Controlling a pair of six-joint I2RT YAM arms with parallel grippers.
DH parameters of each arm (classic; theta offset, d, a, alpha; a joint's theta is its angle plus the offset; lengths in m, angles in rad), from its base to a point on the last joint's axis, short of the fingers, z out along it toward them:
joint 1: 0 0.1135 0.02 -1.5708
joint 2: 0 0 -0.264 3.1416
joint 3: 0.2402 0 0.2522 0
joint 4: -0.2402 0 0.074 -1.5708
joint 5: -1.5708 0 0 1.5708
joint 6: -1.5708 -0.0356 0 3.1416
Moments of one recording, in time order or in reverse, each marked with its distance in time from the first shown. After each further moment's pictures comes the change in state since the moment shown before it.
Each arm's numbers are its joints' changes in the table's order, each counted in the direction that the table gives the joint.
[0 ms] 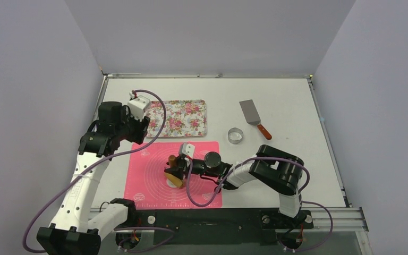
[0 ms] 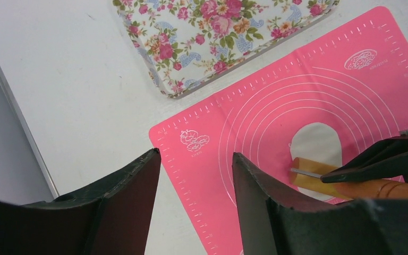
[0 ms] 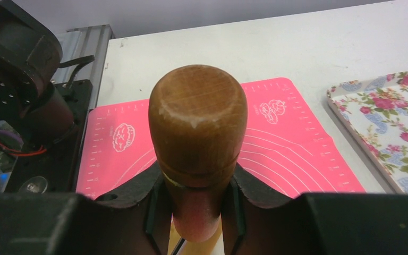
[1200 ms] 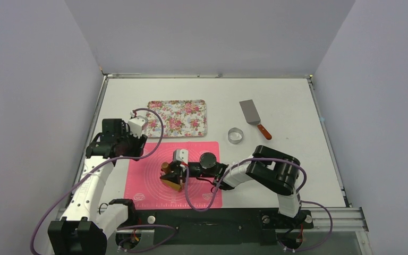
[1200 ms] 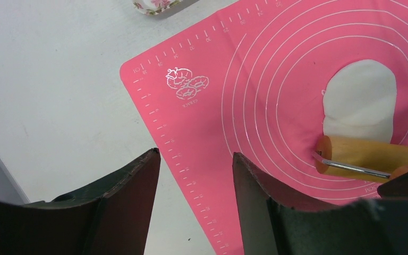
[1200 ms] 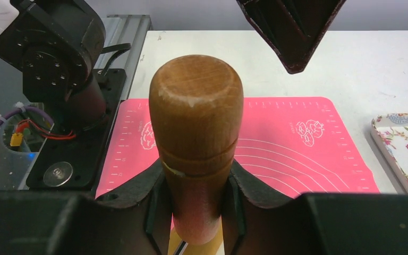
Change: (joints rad) left arm 0.143 -0.012 -0.291 0.036 -0.043 -0.089; right arm 0.034 0.021 0.047 -0.041 0.126 0.076
